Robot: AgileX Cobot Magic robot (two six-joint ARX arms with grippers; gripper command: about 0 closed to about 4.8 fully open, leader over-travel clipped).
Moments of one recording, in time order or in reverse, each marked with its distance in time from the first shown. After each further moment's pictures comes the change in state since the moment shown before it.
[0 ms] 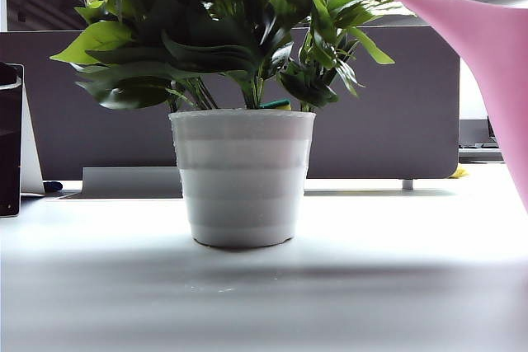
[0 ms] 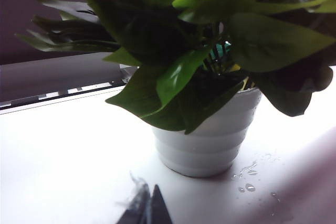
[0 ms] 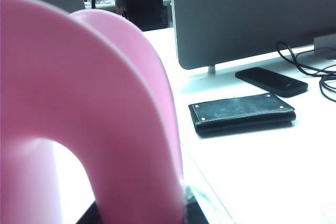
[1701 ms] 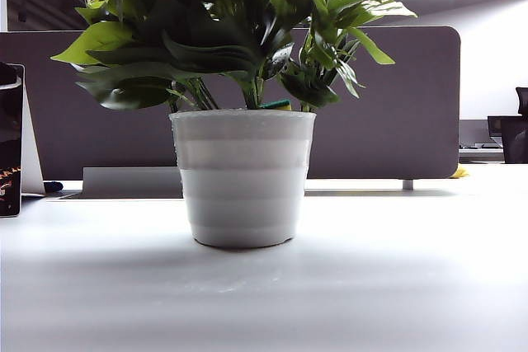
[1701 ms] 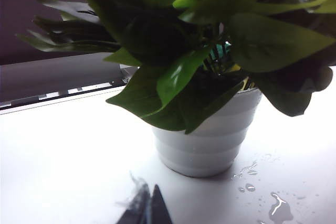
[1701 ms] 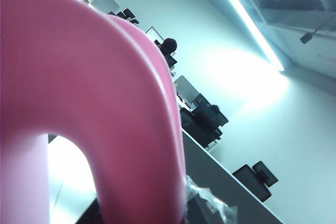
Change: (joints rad) left arm 0.000 0.000 0.000 0.000 0.000 0.000; right arm 0.001 -0.097 0.921 -0.829 -0.258 -0.894
